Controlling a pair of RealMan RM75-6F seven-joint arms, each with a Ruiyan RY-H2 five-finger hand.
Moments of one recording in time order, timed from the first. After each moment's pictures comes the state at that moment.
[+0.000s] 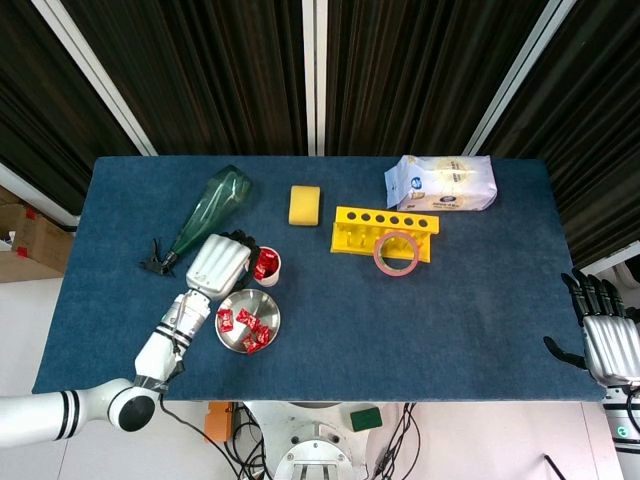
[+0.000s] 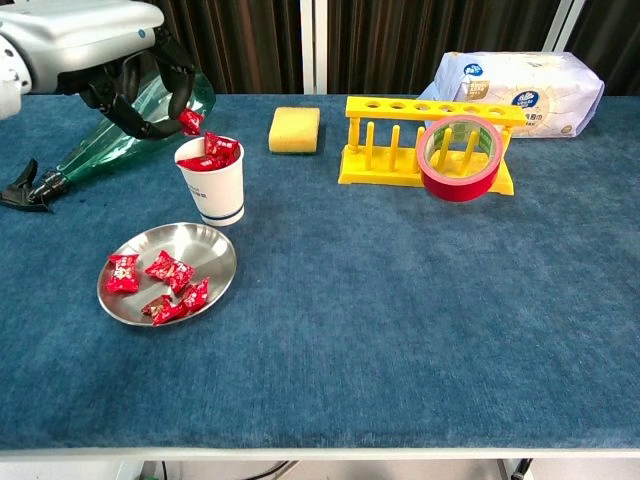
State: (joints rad) left arm -0.71 -1.42 -0.23 -1.78 1.09 1.09 0.62; right arm 0.08 -1.08 0.06 -1.61 -1.48 1.44 0.00
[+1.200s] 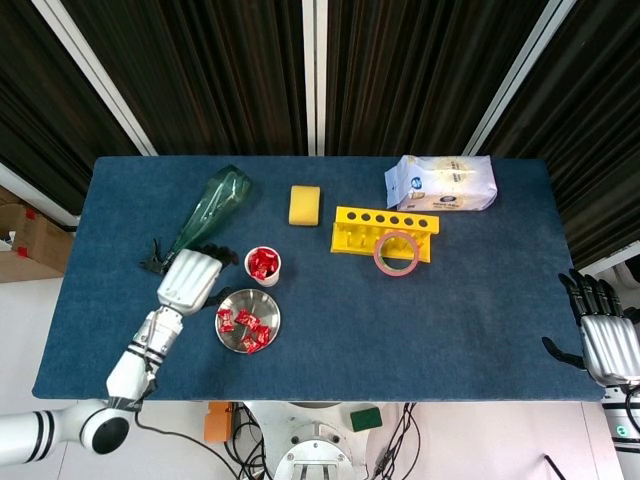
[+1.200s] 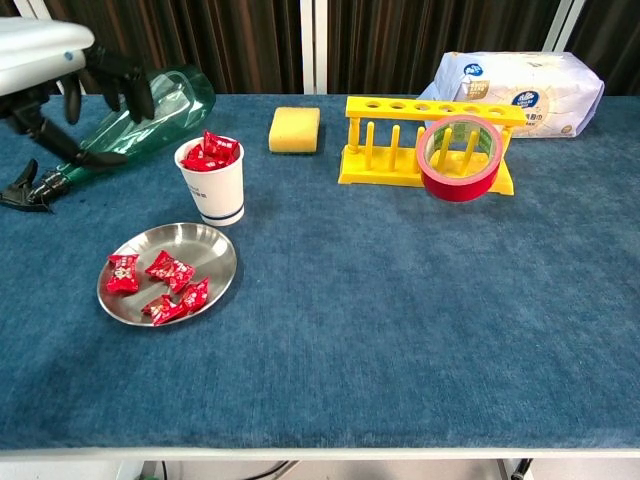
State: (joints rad) left arm -0.62 -1.33 -0.09 -1.82 1.20 1.21 0.52; right arm 0.09 -1.08 0.05 -1.61 -1.48 1.43 0.01
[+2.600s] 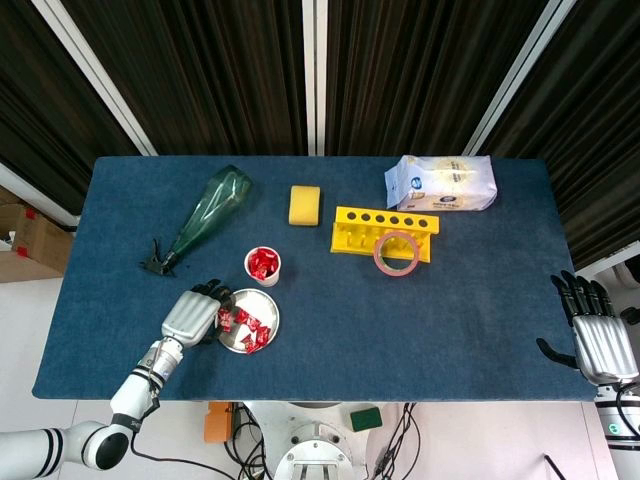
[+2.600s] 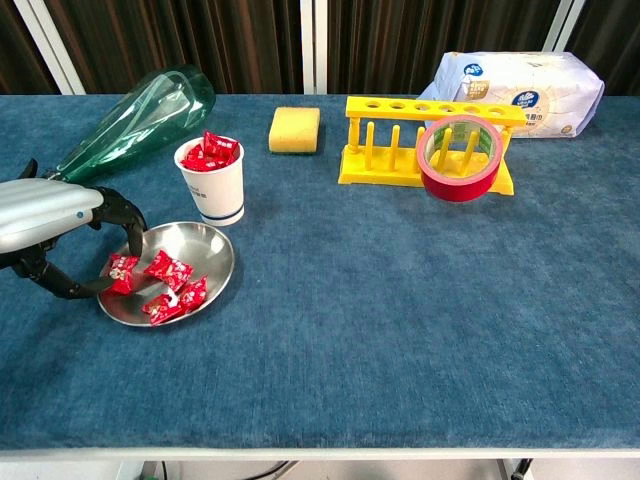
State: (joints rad) left arm -0.54 -1.46 0.01 -1.65 1.18 1.05 0.47; right arm 0.10 -1.09 0.05 -1.62 -1.47 1.41 -0.03
